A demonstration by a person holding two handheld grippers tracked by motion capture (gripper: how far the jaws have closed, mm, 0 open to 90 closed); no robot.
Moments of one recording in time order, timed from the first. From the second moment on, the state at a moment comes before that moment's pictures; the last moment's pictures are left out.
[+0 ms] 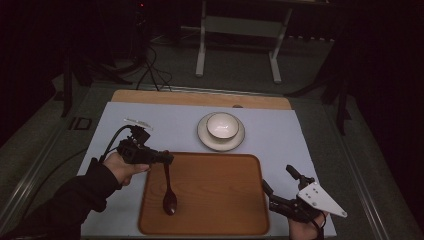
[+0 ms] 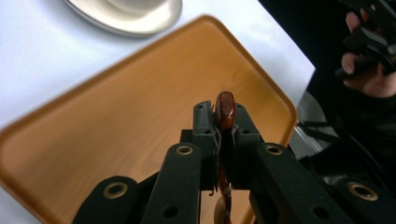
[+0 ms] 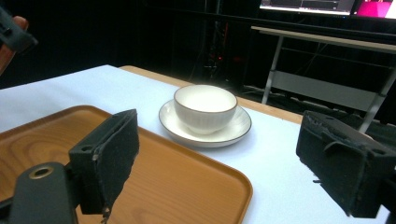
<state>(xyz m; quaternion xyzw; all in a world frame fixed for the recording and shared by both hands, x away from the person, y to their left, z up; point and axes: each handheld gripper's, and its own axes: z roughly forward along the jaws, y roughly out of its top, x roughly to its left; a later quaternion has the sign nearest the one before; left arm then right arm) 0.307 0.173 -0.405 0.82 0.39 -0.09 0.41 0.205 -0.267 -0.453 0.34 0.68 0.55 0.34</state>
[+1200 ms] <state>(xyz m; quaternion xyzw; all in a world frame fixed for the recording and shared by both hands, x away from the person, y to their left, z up) 0.325 0.162 -0.485 0.81 0.39 -0.11 0.42 0.207 -0.266 -0.455 0.34 0.69 0.54 0.34</state>
